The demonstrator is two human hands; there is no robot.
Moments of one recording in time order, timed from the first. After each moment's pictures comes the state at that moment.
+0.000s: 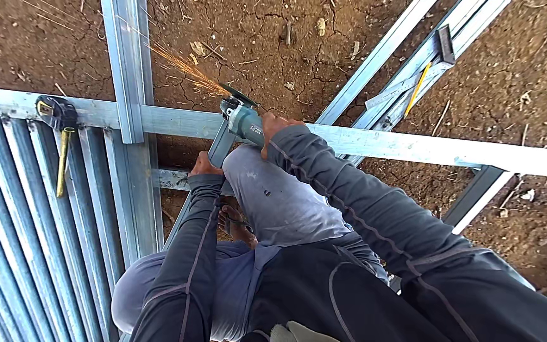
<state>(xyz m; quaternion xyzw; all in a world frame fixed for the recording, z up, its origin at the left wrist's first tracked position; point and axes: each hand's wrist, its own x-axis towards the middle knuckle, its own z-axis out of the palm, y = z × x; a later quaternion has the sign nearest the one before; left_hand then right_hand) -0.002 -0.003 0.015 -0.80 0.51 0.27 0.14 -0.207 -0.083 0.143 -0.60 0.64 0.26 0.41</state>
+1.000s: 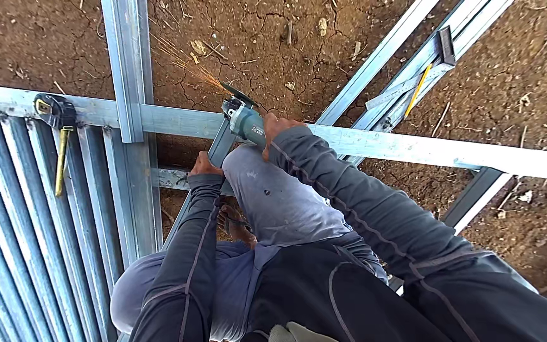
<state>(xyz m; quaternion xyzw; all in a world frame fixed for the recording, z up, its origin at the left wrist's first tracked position) -0.001 0.000 0.009 -0.81 0.51 0.26 0.13 -0.208 -0.081 0.142 -0.60 0.64 0.27 0.40</state>
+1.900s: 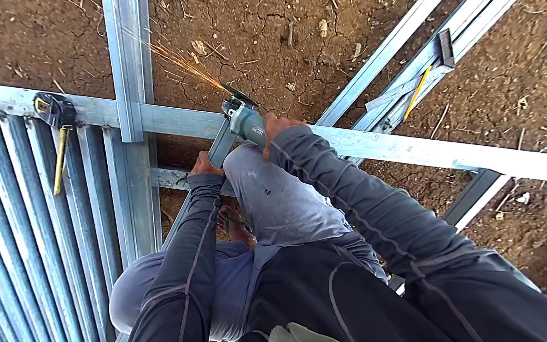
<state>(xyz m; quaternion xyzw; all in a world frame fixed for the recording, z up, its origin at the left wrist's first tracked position) 0.003 -0.001 0.006 -0.80 0.52 0.27 0.13 -0.209 -0.083 0.143 -0.61 0.63 0.26 0.40</state>
